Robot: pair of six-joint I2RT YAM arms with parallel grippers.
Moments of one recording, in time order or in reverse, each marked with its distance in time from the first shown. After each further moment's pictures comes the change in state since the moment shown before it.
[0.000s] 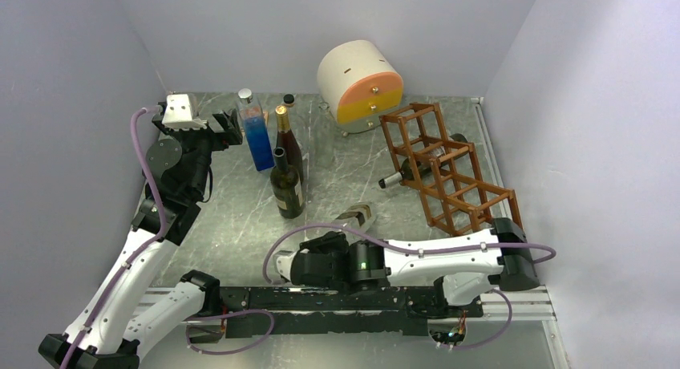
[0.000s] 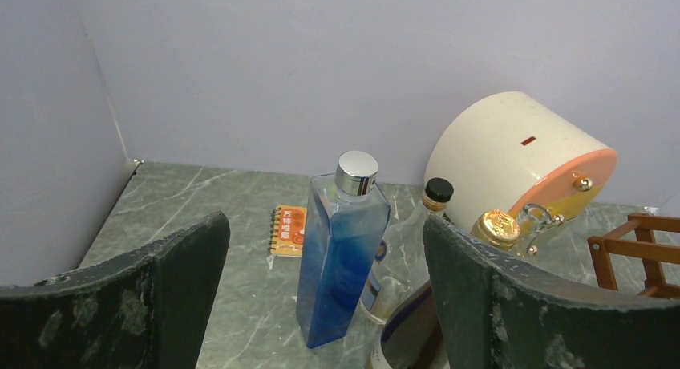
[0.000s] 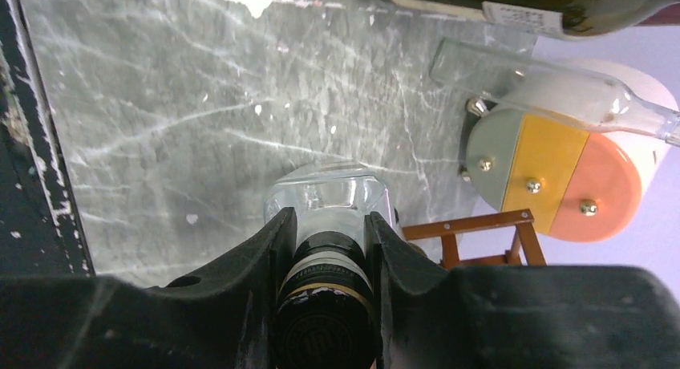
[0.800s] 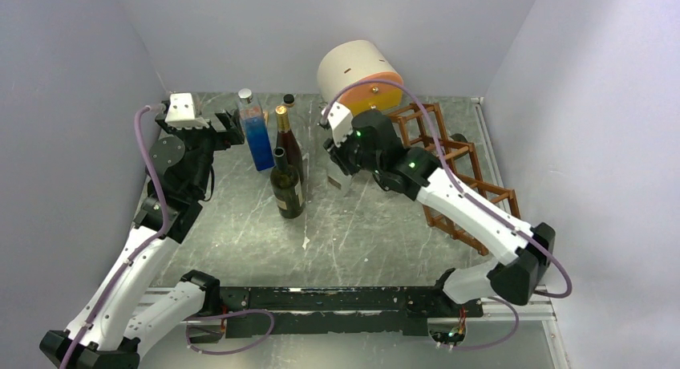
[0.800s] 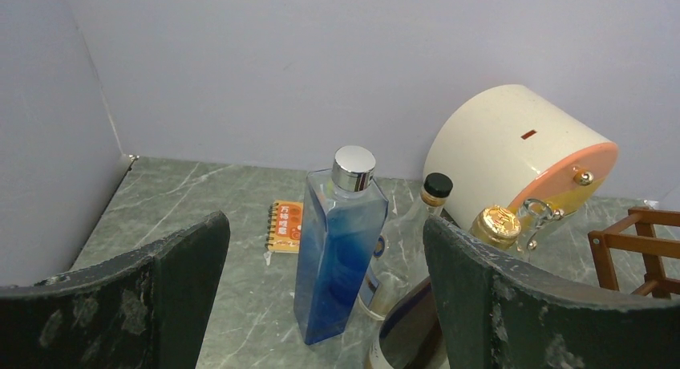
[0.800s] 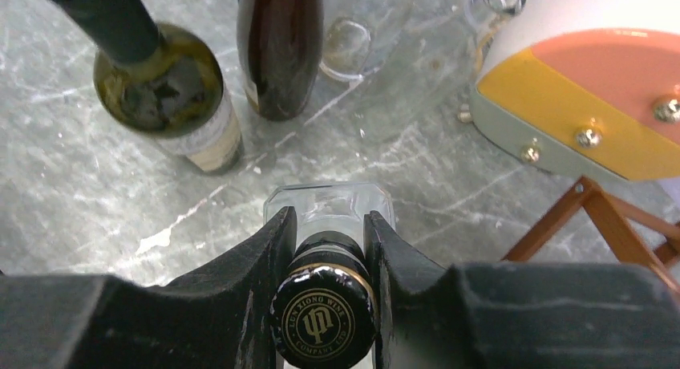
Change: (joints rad) left arm 0.000 0.014 0.000 0.000 0.005 -0.006; right arm -0.743 -0.104 0.194 0.299 -0.572 0.255
